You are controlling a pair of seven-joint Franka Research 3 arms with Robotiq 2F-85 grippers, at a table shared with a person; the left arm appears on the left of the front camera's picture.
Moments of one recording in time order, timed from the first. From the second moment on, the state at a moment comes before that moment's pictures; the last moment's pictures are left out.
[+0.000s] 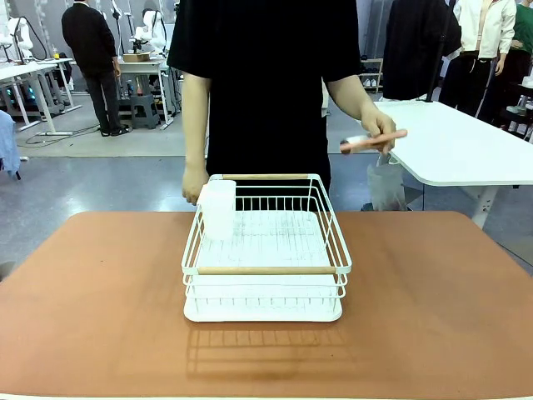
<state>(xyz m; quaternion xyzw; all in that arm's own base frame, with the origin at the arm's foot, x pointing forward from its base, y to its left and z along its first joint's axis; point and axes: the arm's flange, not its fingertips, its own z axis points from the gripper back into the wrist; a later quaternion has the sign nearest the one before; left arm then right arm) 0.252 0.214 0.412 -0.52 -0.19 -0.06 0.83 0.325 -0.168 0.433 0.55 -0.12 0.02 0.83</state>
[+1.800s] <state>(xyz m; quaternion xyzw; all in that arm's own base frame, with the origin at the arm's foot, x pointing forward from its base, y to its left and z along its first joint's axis) 0.252 0.214 0.412 -0.52 -0.19 -0.06 0.83 0.362 -0.072 0.531 0.48 -0.08 -0.28 0.83</state>
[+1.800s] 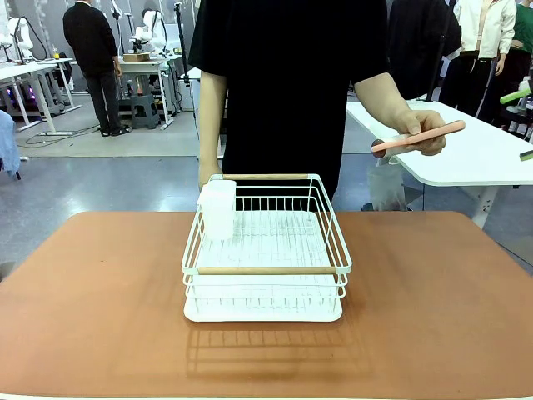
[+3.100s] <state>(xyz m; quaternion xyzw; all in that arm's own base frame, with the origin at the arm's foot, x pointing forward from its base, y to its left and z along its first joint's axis) 0.251 0.214 0.412 -0.52 -0.19 -0.06 0.83 0.388 -0.022 0.550 0.42 -0.08 -0.38 0.82</state>
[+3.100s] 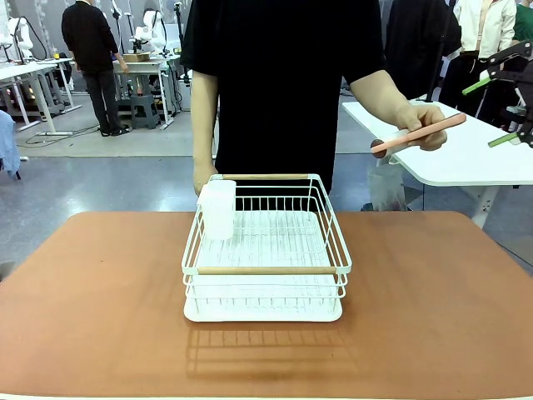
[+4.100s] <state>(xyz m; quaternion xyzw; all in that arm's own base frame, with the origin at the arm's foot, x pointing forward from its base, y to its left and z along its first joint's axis) 0.251 0.214 0.412 -0.52 -0.19 -0.06 0.83 0.432 0.002 0.539 0.40 -0.14 -0.42 0.81</state>
